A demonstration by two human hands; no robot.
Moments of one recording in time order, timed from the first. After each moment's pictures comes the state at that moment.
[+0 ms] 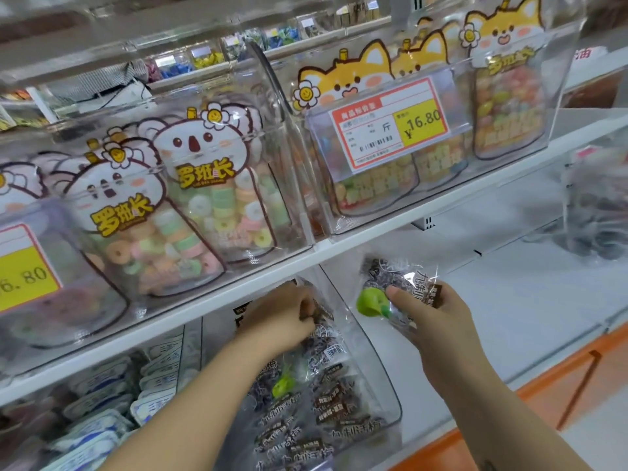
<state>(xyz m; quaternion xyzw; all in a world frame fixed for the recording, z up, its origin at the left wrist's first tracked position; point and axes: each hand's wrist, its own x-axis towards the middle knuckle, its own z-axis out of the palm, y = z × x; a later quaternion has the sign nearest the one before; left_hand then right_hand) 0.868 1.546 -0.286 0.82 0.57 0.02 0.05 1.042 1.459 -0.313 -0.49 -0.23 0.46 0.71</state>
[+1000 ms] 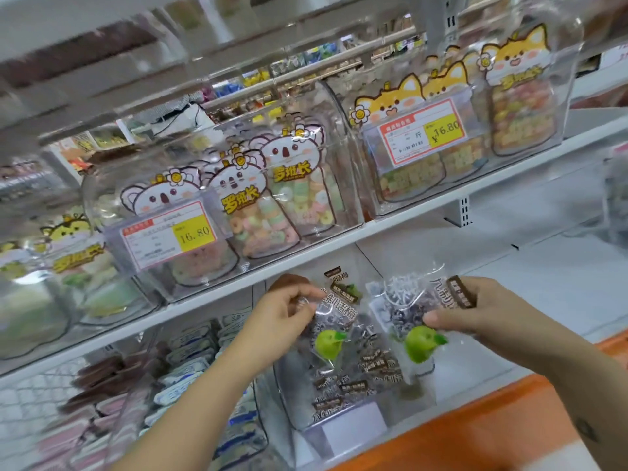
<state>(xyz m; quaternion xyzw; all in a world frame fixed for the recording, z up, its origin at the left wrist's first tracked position) 0.804 1.442 -0.238 0.75 0.53 0.29 0.29 1.064 1.394 -0.276 -0.44 -0.57 0.51 0.47</state>
